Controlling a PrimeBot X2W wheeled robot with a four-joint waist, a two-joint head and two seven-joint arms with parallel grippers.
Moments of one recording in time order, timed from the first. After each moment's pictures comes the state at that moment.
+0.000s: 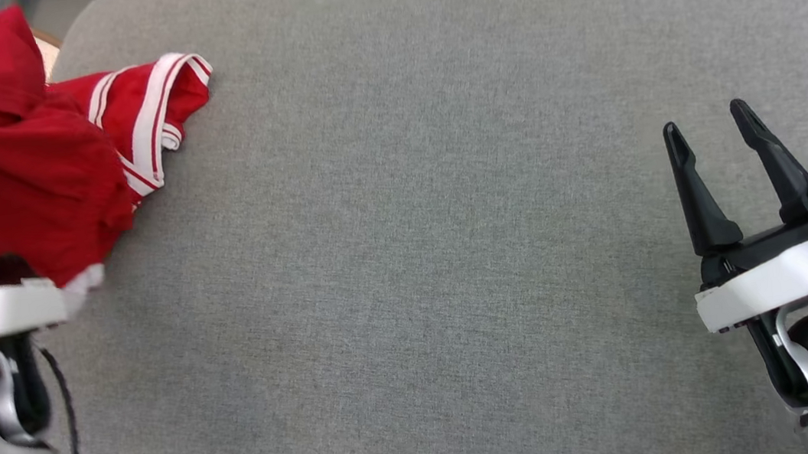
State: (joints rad) left arm -0.48 0.18 0.23 0.26 -0.22 -0.09 -0.26; right arm -0.28 -0.17 0.12 0.05 0.18 0.13 -0.05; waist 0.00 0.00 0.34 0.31
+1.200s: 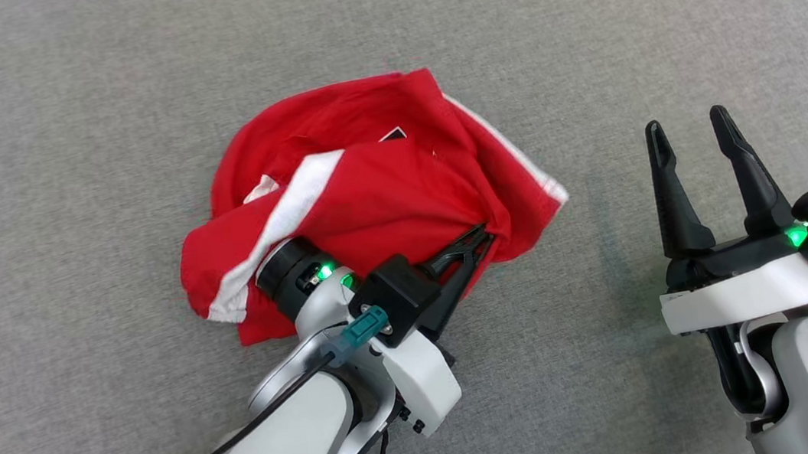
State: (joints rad) left arm -0.52 0.16 -0.74 0.16 -0.28 -0.13 0.02; right arm -0.29 -0.06 0.11 0.12 0.23 0.13 -0.20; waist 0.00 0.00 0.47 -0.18
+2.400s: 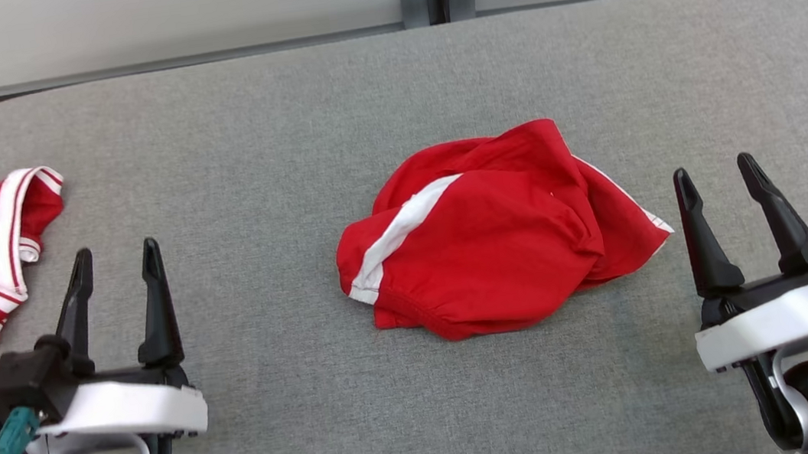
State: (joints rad) left arm -0.23 0.25 -0.18 0.18 -0.44 0.08 -0.26; right arm -0.20 -0.10 0.07 0.09 0.19 0.13 -0.11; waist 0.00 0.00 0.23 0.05
